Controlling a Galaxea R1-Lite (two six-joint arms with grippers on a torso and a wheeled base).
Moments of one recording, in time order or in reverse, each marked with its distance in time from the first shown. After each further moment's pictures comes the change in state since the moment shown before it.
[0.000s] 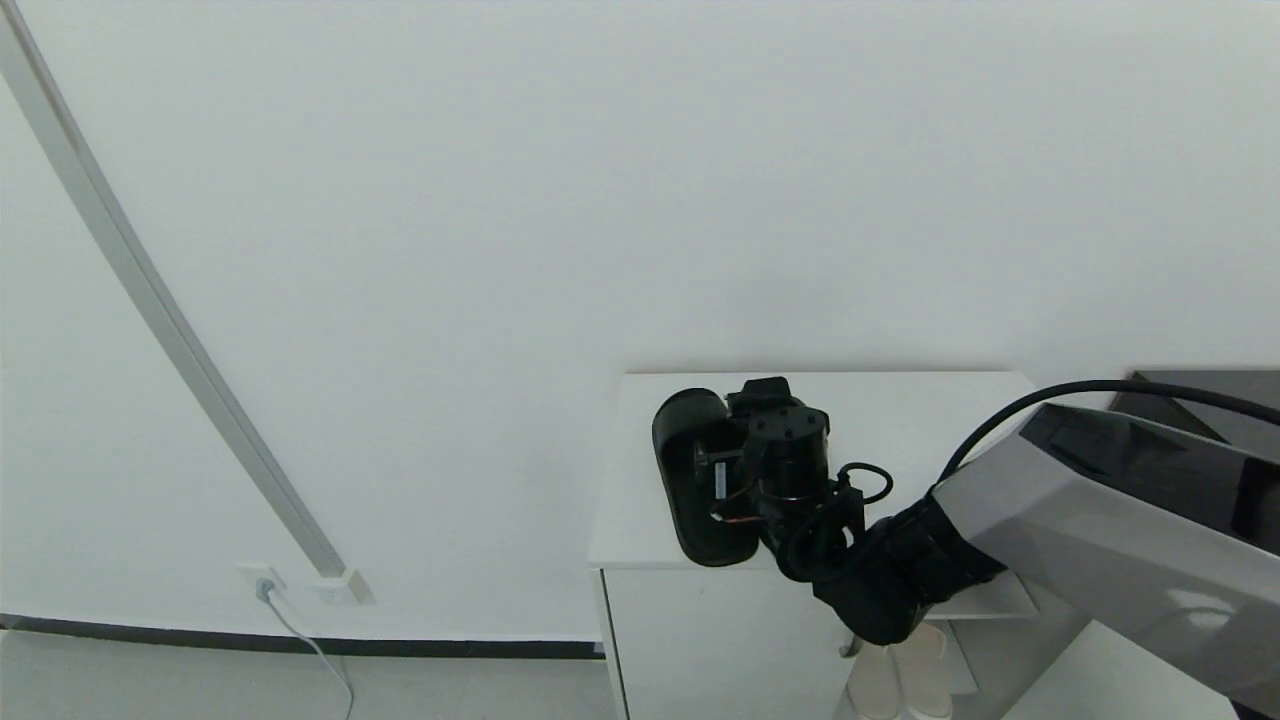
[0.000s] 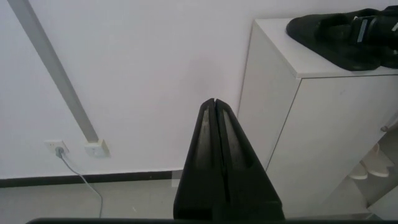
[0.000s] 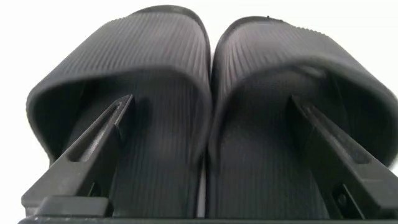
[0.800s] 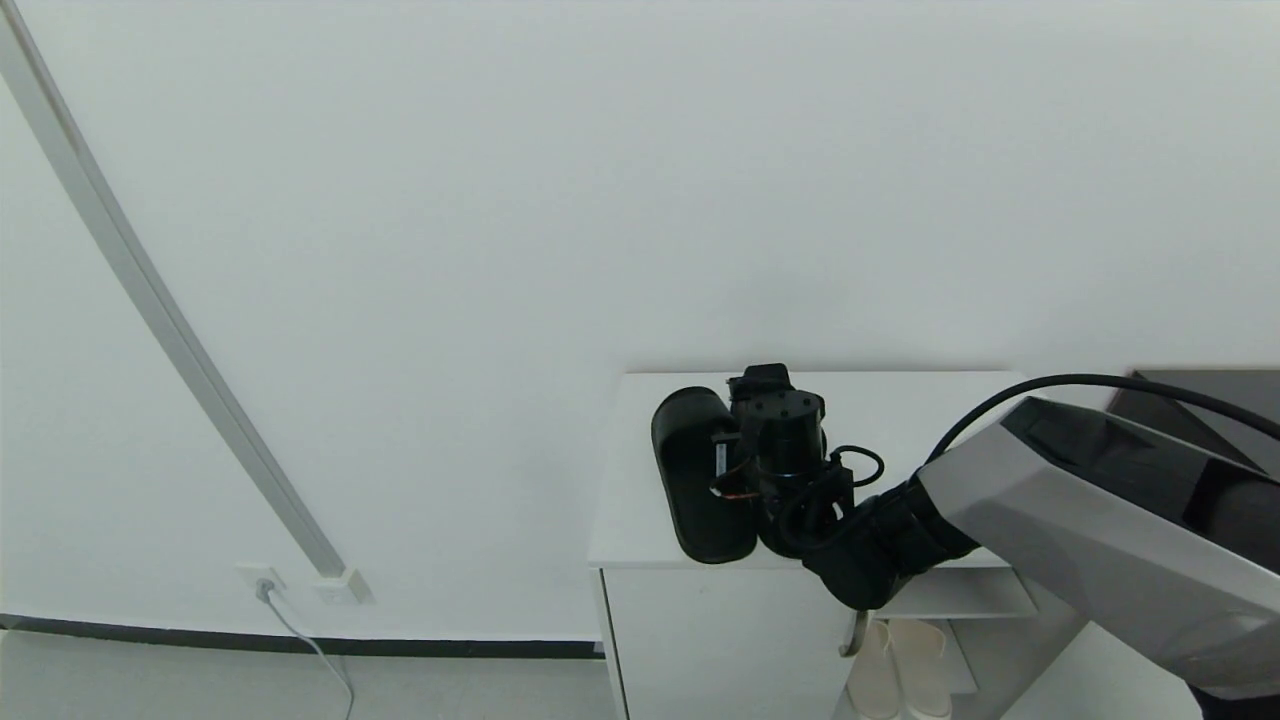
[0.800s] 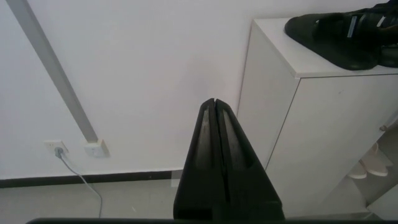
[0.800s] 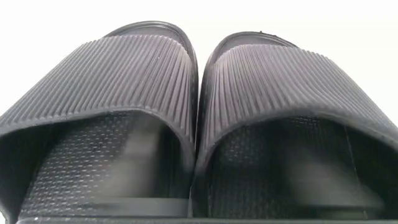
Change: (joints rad) left arm 0.000 0.000 0.000 0.000 0.001 -0.001; right arm -0.028 0.056 -0.121 0.048 0.016 -0.002
